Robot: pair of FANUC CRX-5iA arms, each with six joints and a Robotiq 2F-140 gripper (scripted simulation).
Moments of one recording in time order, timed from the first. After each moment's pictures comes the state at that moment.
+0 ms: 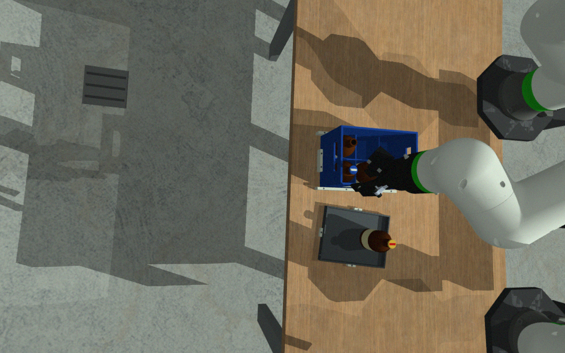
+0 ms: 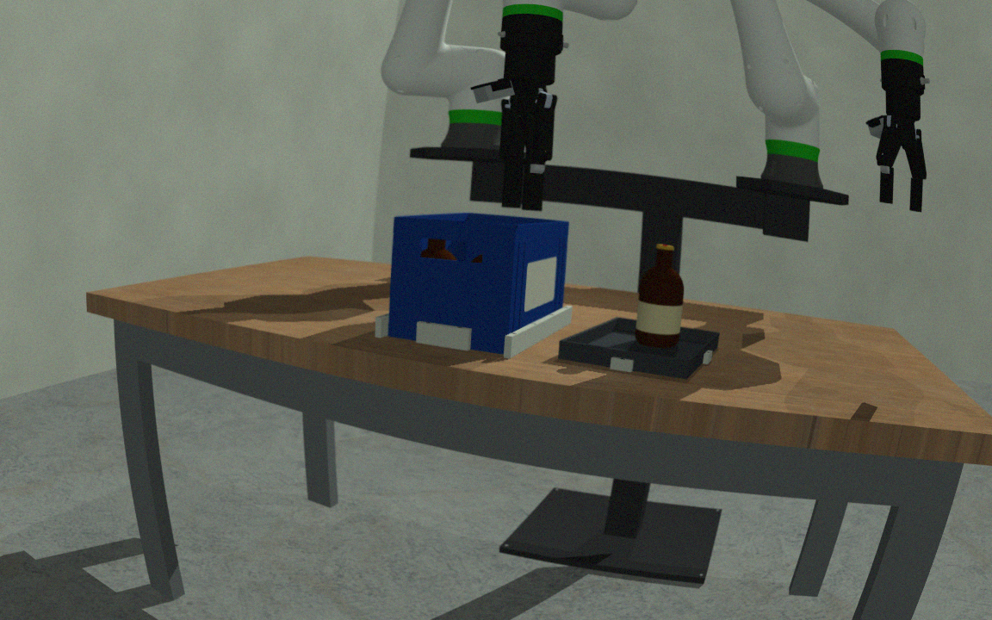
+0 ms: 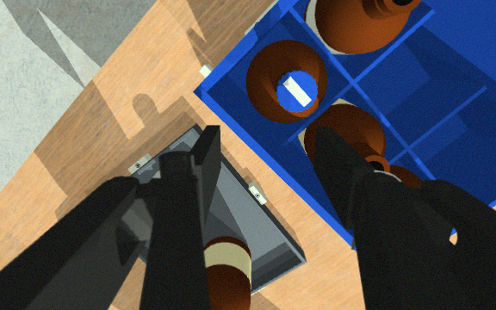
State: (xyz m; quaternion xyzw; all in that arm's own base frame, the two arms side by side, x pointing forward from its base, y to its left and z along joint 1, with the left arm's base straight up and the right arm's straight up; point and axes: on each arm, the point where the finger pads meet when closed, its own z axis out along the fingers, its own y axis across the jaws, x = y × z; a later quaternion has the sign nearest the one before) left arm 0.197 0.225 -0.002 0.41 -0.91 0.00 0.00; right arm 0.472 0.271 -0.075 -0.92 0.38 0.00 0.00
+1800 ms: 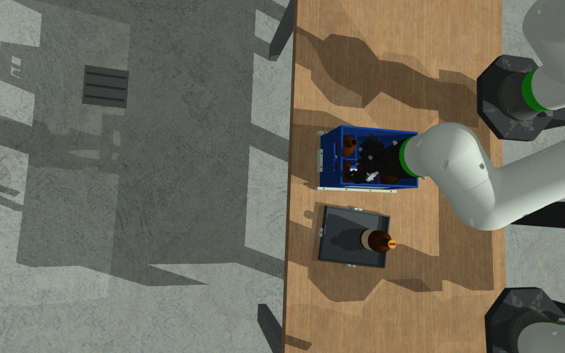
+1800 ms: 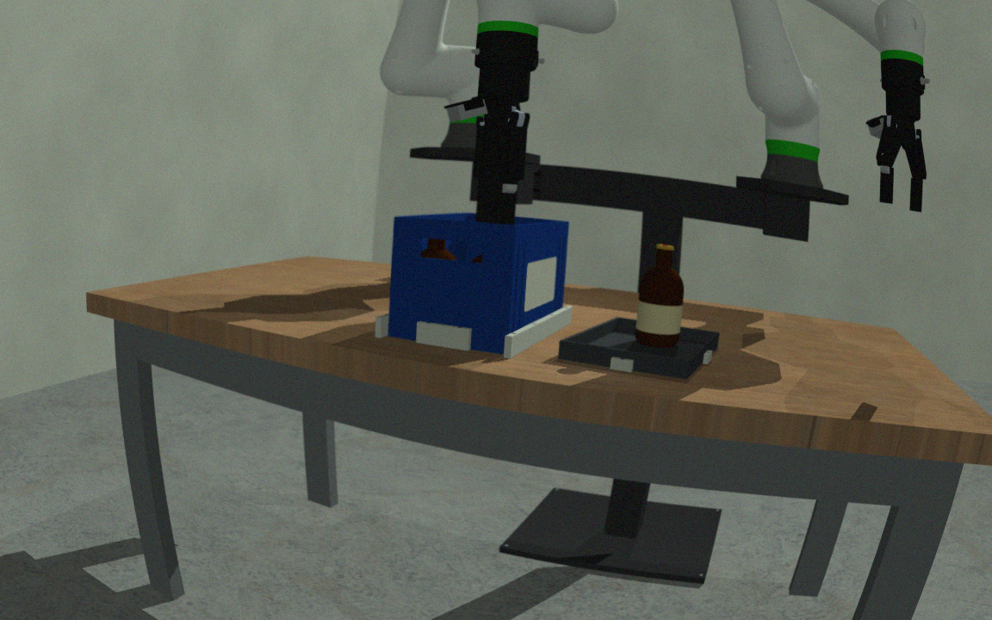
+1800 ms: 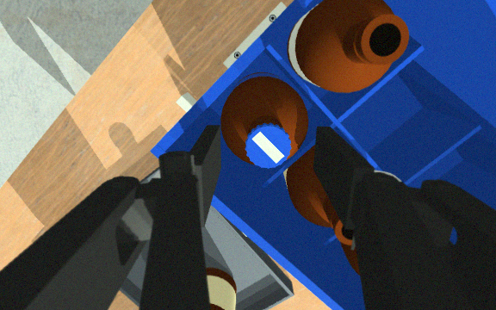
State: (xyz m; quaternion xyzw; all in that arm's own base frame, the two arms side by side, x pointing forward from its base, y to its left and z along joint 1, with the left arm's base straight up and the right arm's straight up) left arm 0.197 0.225 -0.002 0.41 -0.91 0.00 0.00; right arm 0.479 0.235 -0.106 -0.92 0.38 0.00 0.00
